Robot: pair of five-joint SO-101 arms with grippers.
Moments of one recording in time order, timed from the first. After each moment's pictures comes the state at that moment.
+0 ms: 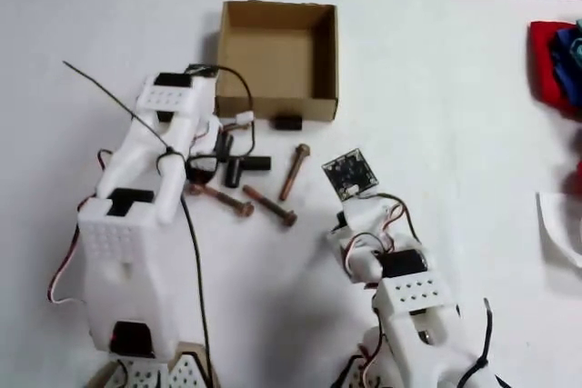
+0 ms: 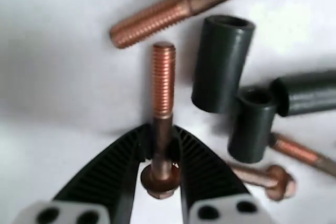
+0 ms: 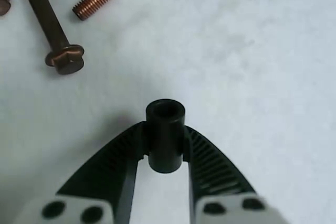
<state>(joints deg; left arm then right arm) -4.0 37.8 -14.0 85.0 -4.4 -15.3 -51.2 80.9 37.8 17.4</state>
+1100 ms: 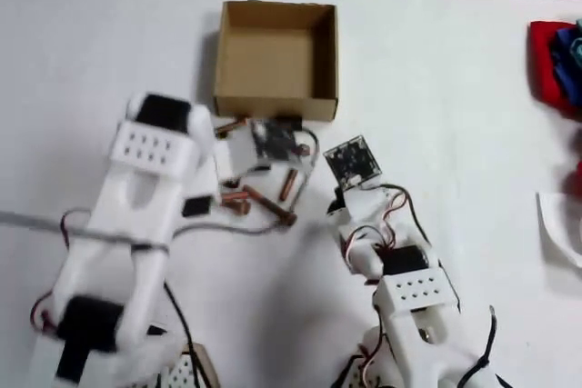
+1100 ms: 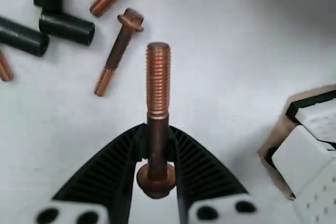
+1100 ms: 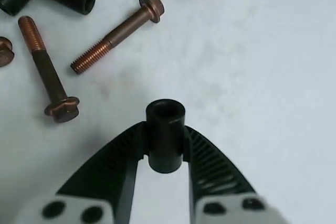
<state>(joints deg) 7.7 -14.0 14.0 99.7 -62.5 -15.3 -51.2 78.3 30.9 17.4</state>
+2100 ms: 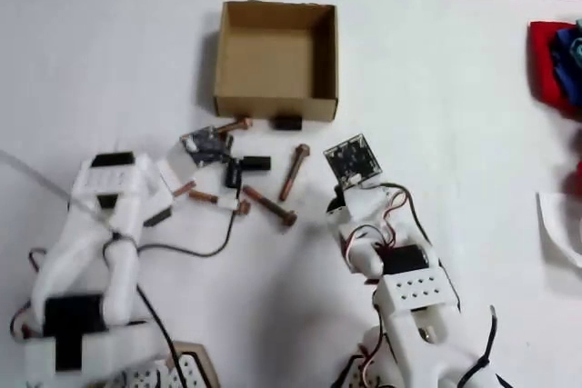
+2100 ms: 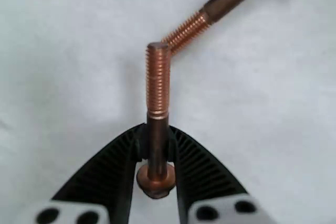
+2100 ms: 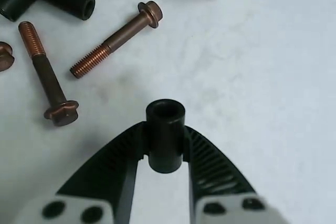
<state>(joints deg) -13.2 -7.9 42.7 56.6 -59.6 -15.3 -51.2 78.2 30.7 17.4</state>
